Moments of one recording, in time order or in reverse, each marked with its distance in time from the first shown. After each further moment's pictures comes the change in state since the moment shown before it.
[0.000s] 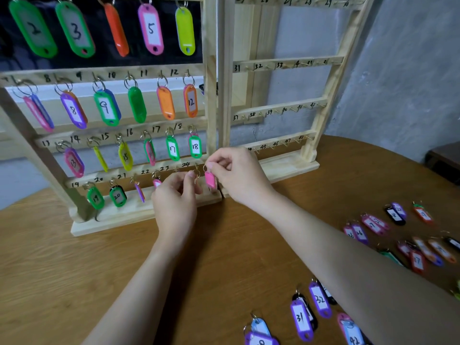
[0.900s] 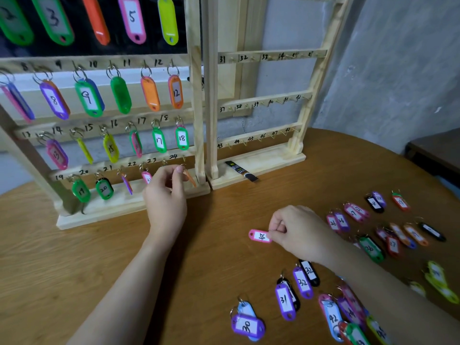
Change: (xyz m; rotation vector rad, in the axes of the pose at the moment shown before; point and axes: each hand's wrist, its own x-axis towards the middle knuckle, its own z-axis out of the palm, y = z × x) left_hand -0.011 -0.004 0.002 -0.001 0.009 0.071; right_hand -0.120 0.041 -0.089 -0.609 -0.471 0.325
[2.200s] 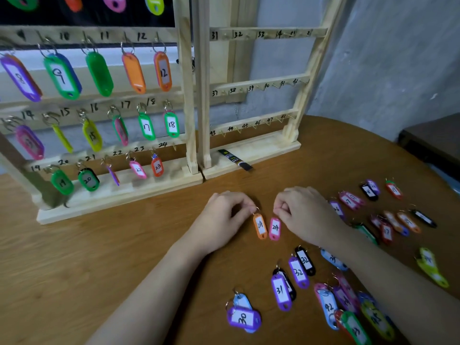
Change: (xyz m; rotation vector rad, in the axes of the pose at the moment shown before) left_hand -0.054 0.019 0.044 0.016 -0.888 0.266; right_hand 0.013 0.030 0.005 -0.159 0.208 -0.064
